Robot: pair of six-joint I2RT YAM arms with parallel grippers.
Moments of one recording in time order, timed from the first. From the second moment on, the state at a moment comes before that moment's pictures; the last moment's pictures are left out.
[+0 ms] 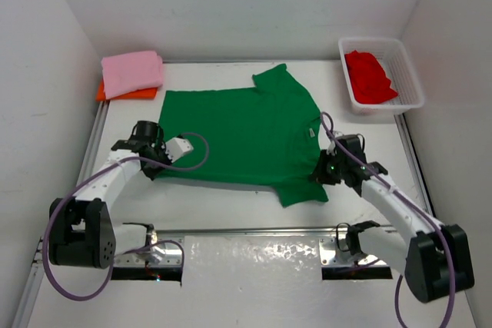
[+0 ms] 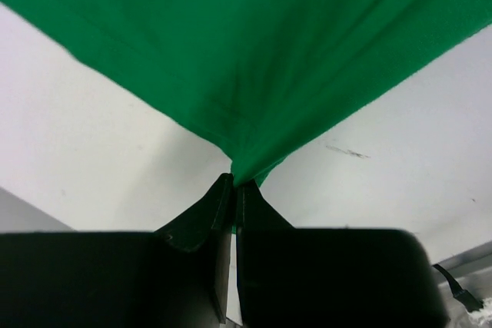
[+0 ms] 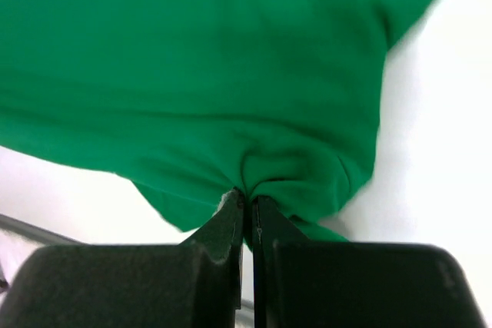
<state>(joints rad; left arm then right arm) -0.04 1.21 0.70 -0.72 0.06 0.89 0.23 0.99 0.44 -0.39 -0.23 0.42</state>
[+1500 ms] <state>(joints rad) -0.04 1.49 0.88 -0.72 0.14 1.00 0.17 1.69 1.10 -0.58 -0.16 0.14</state>
